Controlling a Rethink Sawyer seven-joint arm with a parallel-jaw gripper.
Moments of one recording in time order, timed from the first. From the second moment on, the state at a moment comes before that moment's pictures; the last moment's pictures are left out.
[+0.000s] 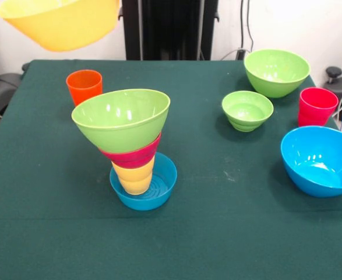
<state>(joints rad) -0.59 -1.17 0.41 1.89 -0.53 0.81 1.77</state>
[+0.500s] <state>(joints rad) -0.46 -1.05 0.41 1.75 -0.53 0.83 1.77</state>
